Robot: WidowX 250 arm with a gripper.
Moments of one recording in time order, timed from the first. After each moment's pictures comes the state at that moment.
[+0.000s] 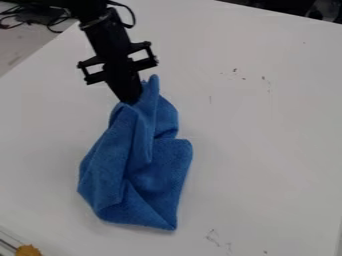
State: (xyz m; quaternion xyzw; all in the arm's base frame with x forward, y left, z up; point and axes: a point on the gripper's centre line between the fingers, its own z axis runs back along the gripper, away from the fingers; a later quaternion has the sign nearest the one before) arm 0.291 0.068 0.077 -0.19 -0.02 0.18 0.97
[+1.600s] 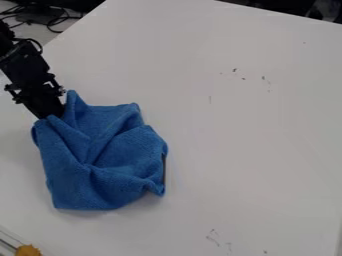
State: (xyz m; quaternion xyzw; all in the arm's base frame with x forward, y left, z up) arm 0.248 0.183 0.028 -0.17 -0.05 0.07 0.98
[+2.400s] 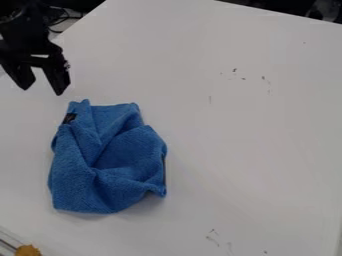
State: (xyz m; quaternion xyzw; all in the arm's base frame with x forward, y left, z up) arm 0.253 0.172 0.095 0.01 -0.10 0.08 0.99
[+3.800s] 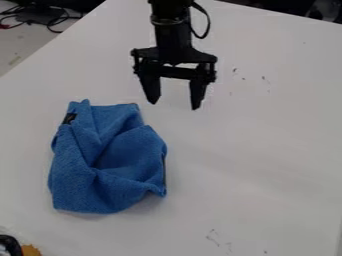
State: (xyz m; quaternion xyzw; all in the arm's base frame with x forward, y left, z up) arm 0.311 -0.005 0.086 -0.04 -0.02 0.10 0.99
